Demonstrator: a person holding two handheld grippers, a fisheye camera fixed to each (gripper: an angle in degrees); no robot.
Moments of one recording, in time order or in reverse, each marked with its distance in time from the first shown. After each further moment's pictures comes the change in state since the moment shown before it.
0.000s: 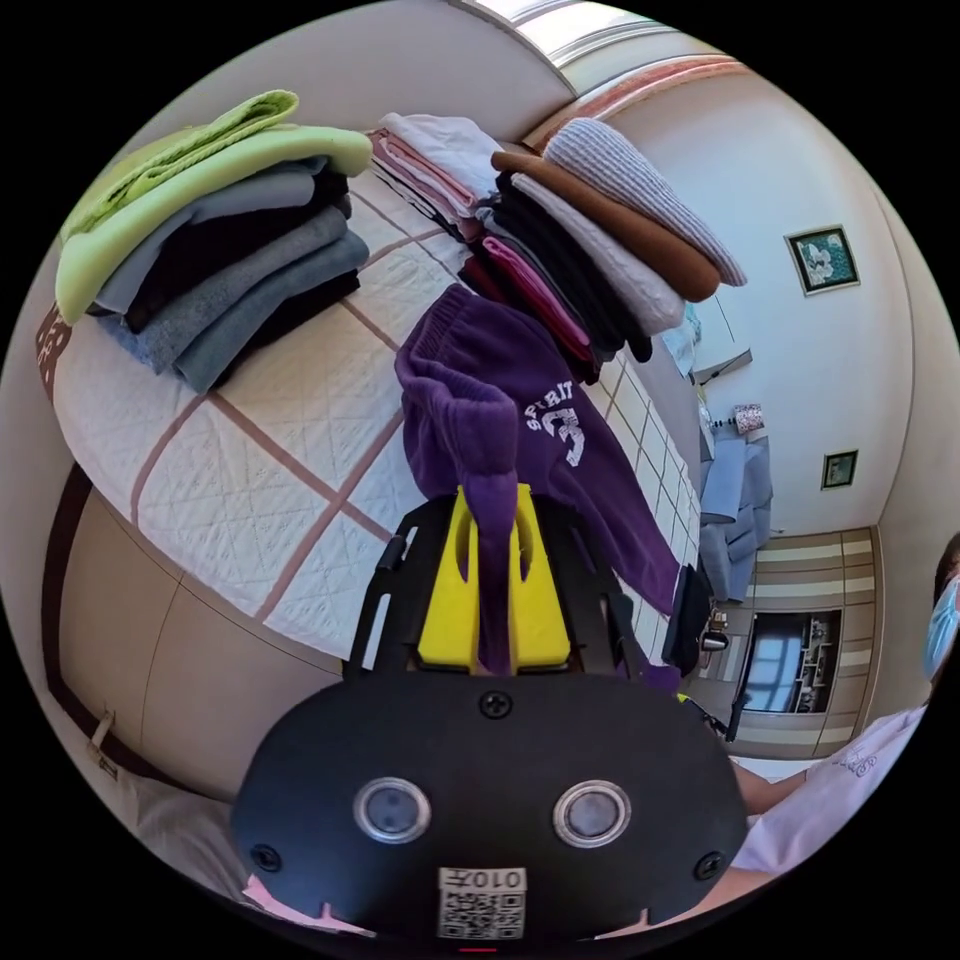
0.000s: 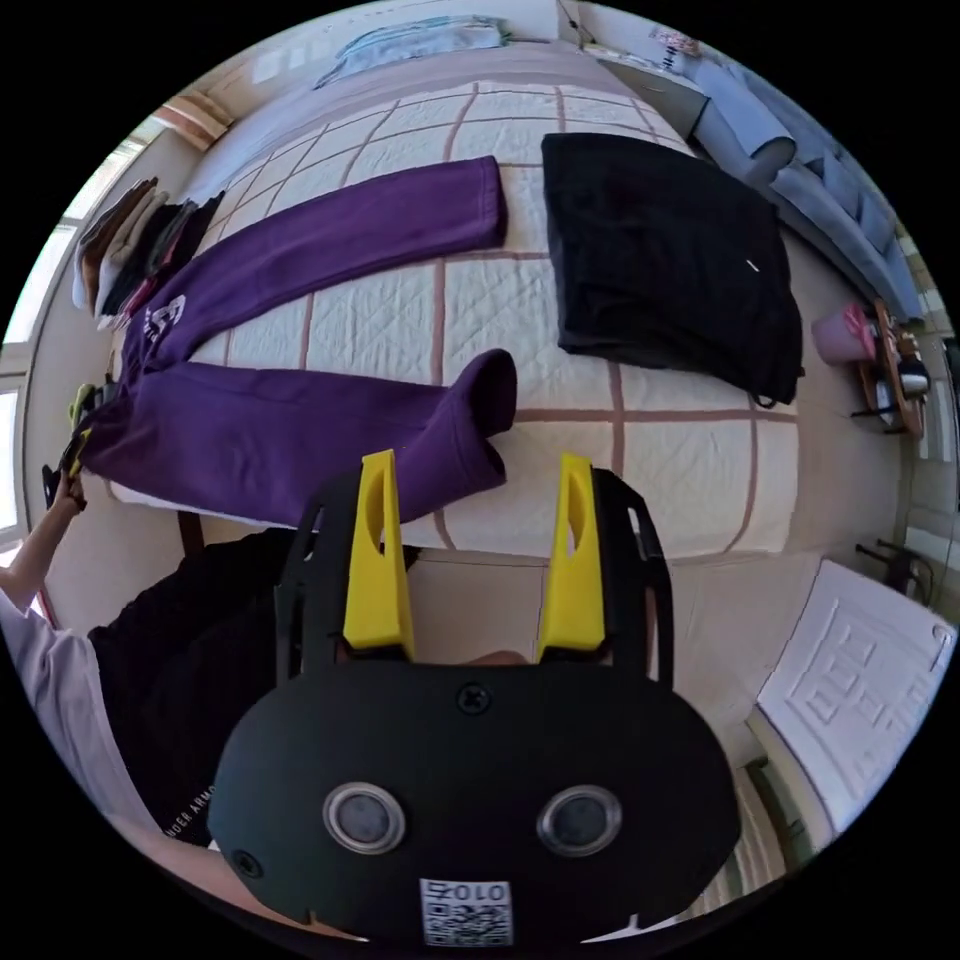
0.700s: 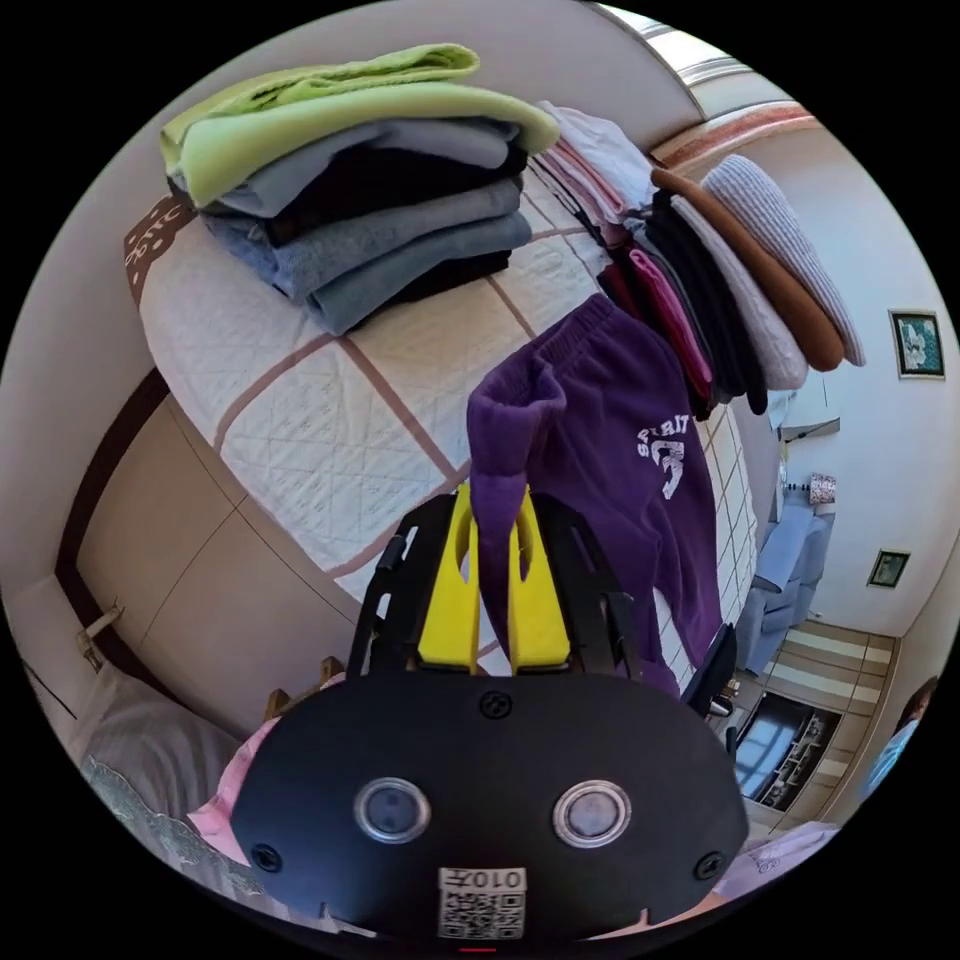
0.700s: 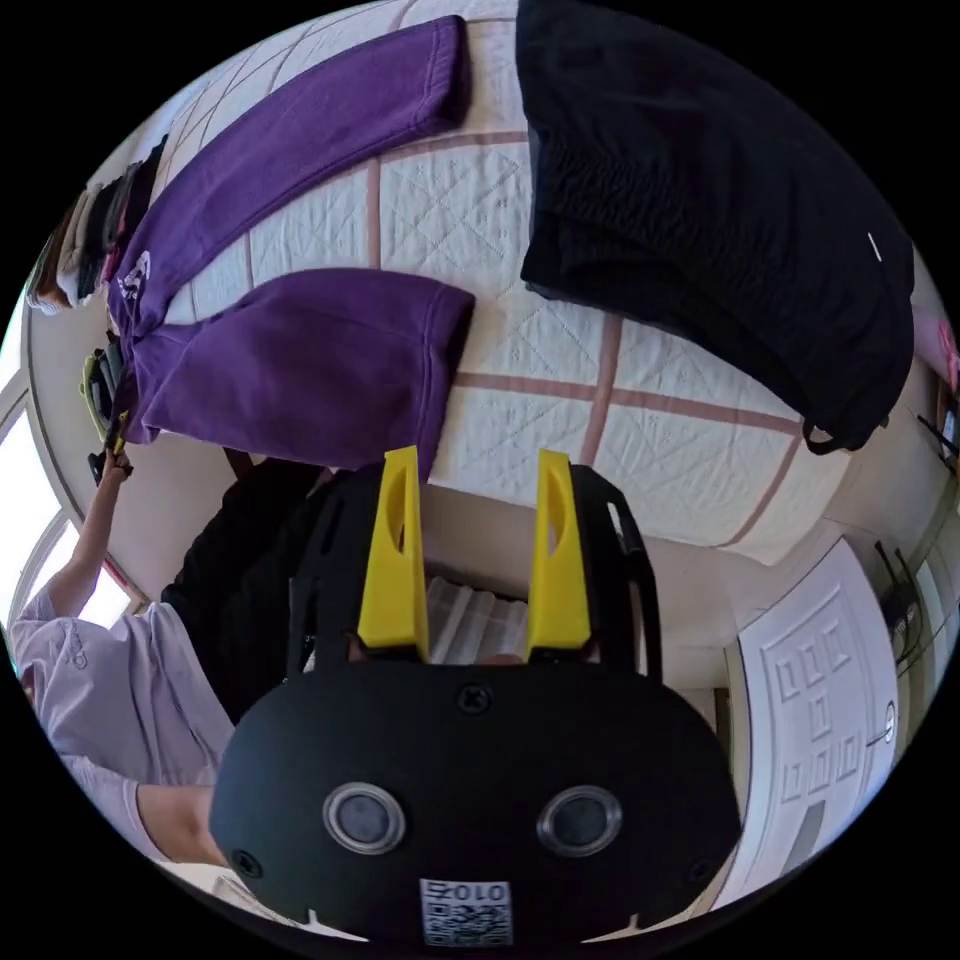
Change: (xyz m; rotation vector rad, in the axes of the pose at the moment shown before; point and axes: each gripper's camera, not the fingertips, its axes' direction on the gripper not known) left arm -0.105 0.033 -0.089 -0.053 -0.191 -0.259; right arm 0.142 -0.031 0.065 -0.506 -0.135 -0.052
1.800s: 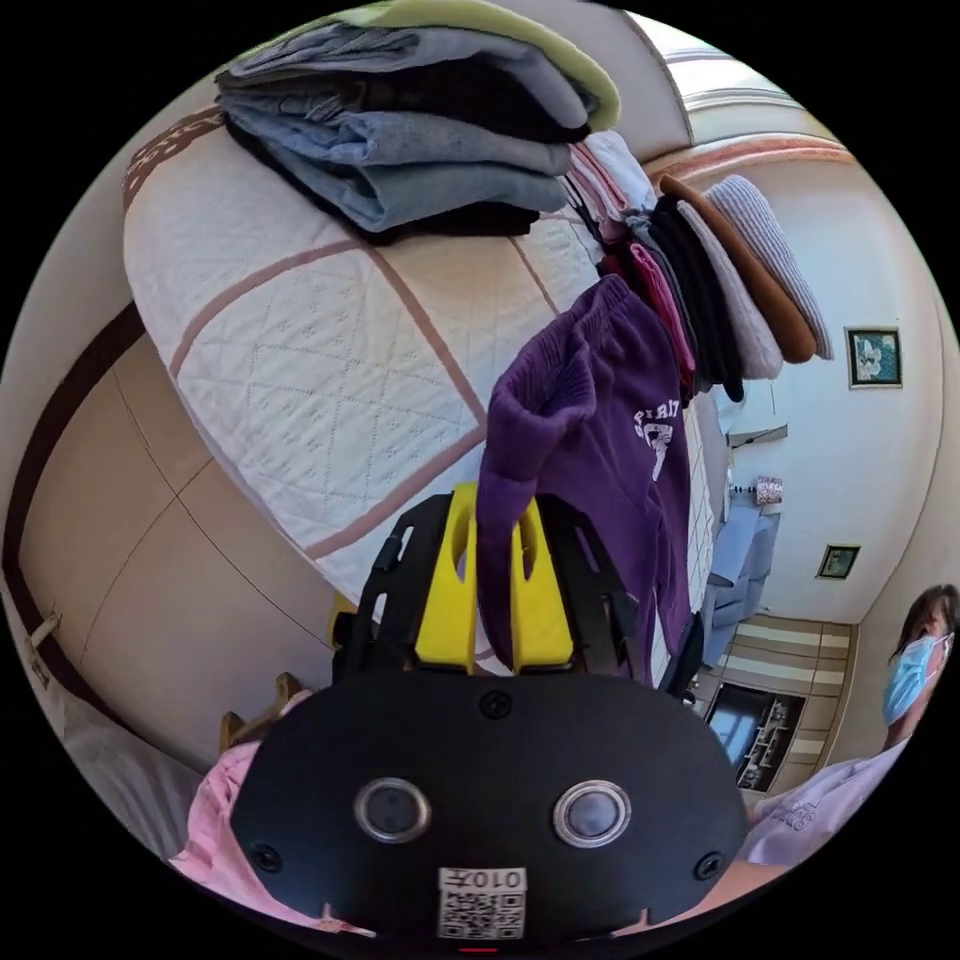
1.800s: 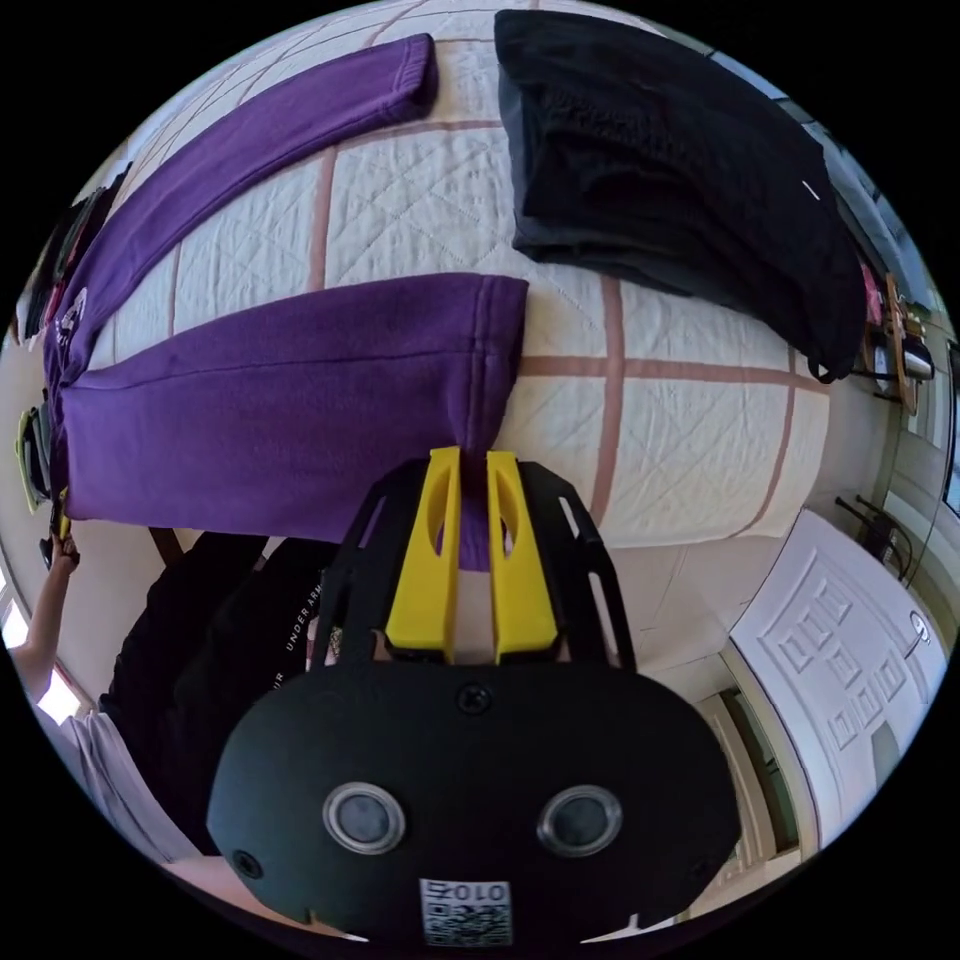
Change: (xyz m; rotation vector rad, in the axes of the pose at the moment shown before) left arm -0.142 0.069 0.028 0.041 0.198 -0.005; right arm -0.033 0.058 0.096 0.243 0.206 0.160
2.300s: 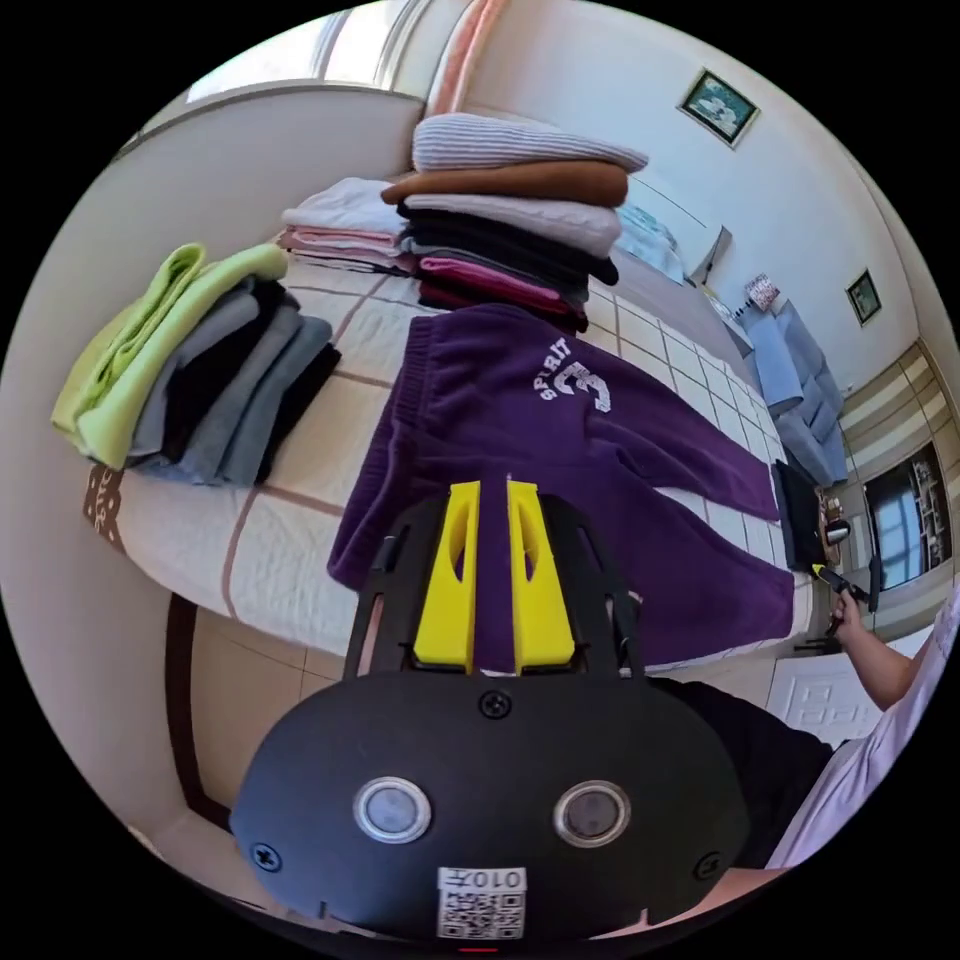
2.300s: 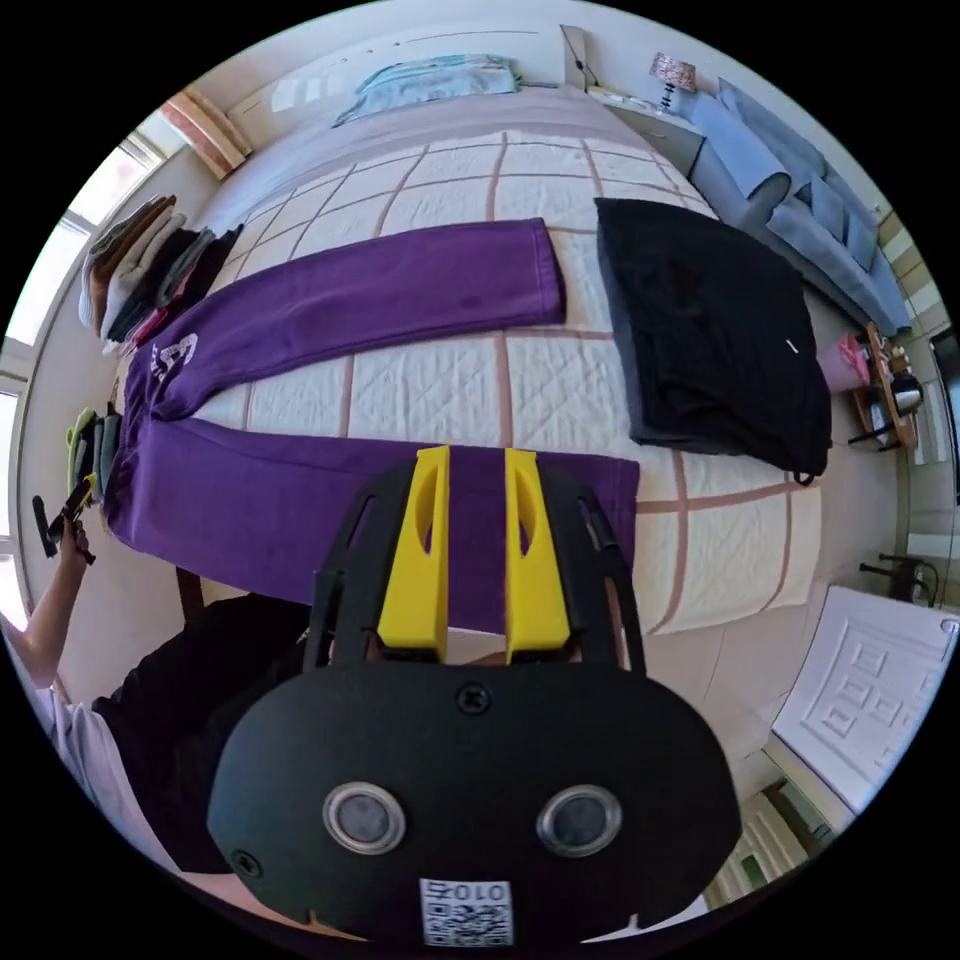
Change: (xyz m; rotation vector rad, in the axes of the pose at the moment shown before) left arm 0.154 0.021 0.027 0.031 -0.267 0.682; right arm -0.124 0.021 -0.087 0.415 -0.087 -0.041
